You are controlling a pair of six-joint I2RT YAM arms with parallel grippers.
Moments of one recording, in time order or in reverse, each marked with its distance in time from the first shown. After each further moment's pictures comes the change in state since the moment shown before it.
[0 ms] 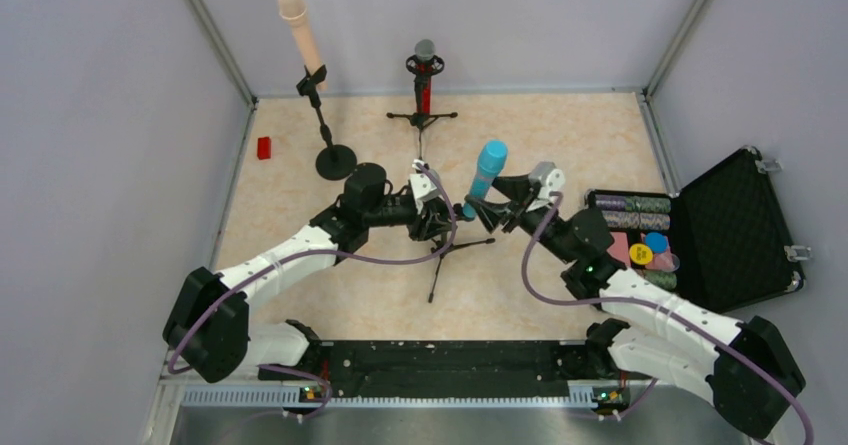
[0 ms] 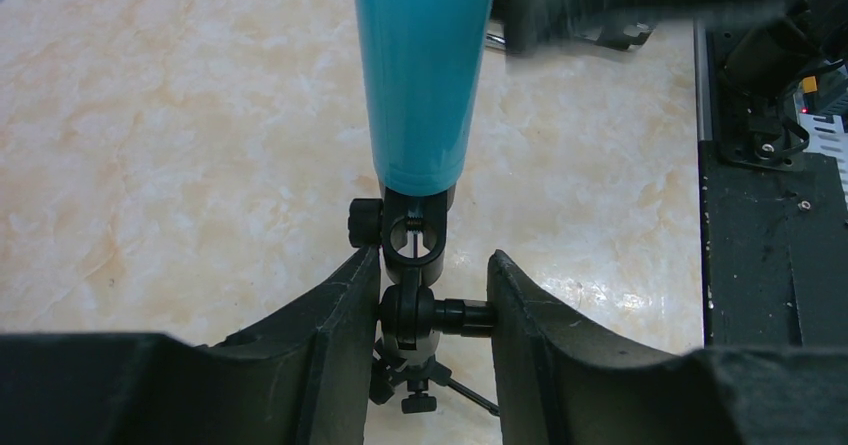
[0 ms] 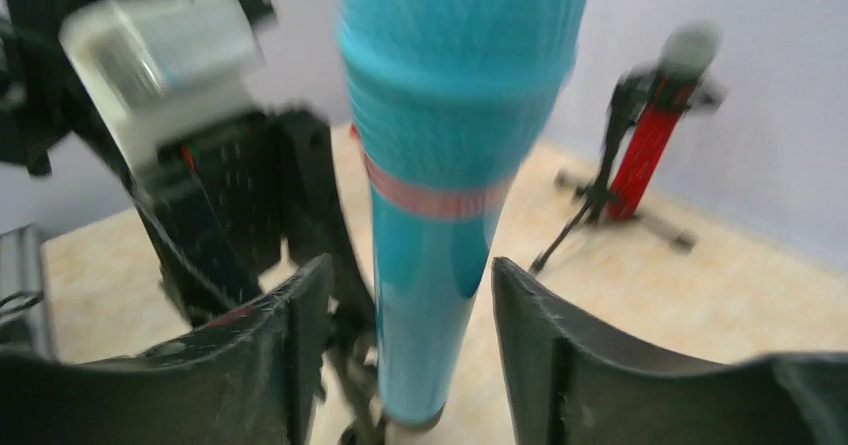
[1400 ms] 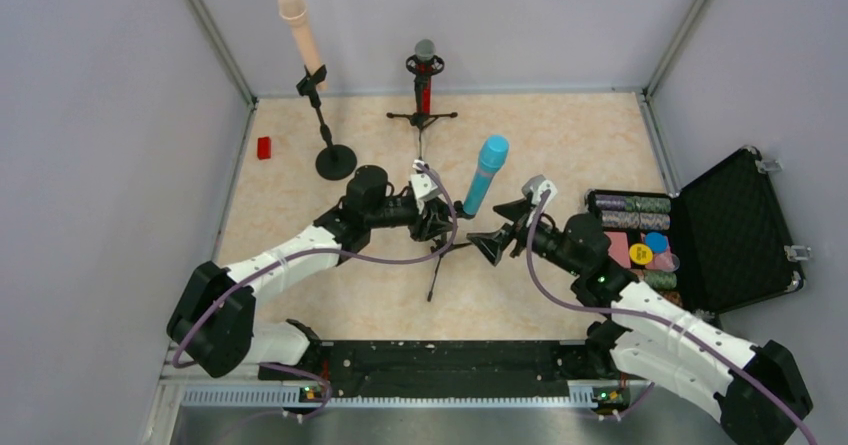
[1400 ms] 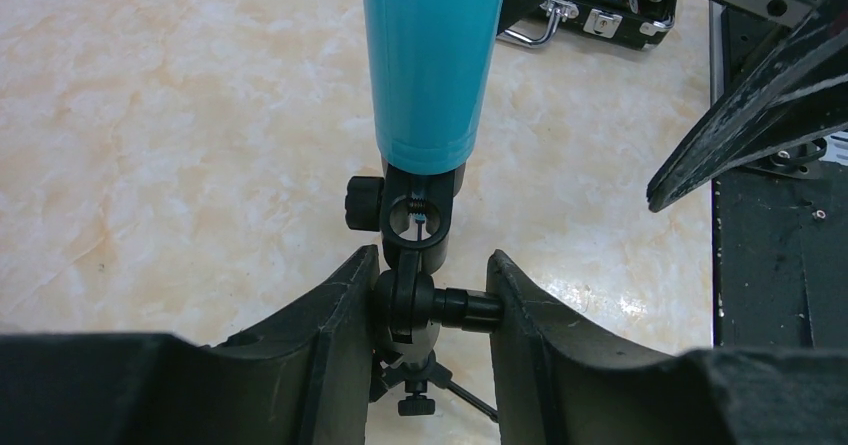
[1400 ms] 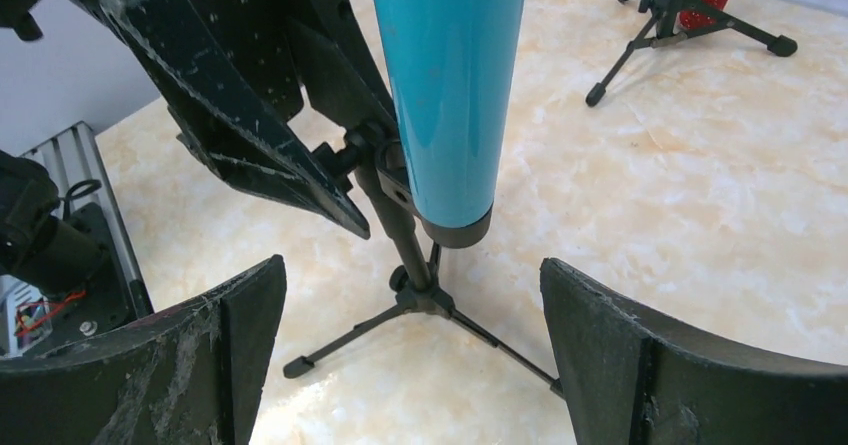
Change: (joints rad) left arm 0.002 0.028 -0.027 0.065 -0.022 -0.036; right arm -0.027 -0.142 -0.047 -0.438 -0.077 0.110
